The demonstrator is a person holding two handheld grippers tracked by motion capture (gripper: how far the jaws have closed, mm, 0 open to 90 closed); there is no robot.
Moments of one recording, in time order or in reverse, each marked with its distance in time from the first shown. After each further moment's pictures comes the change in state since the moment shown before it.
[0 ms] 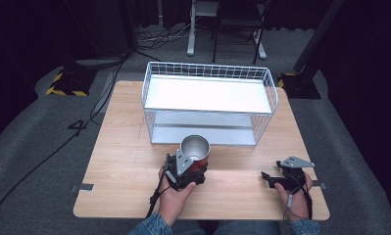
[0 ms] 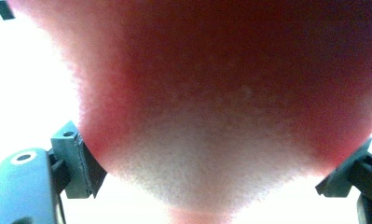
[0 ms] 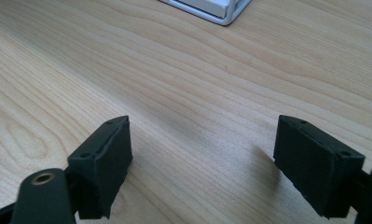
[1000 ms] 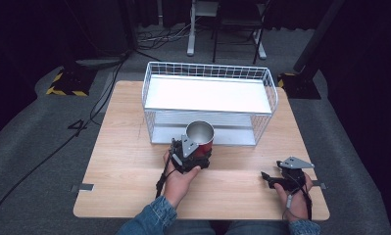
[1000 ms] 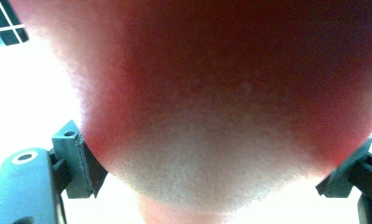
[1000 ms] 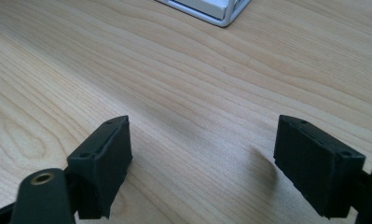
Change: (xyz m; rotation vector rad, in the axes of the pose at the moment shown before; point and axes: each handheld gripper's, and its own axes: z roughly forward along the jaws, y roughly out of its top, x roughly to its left) left arm 0.015 0.028 0.036 -0.005 0.008 -0.015; right arm 0.002 0.000 -0.001 -0.005 -0.020 -0.012
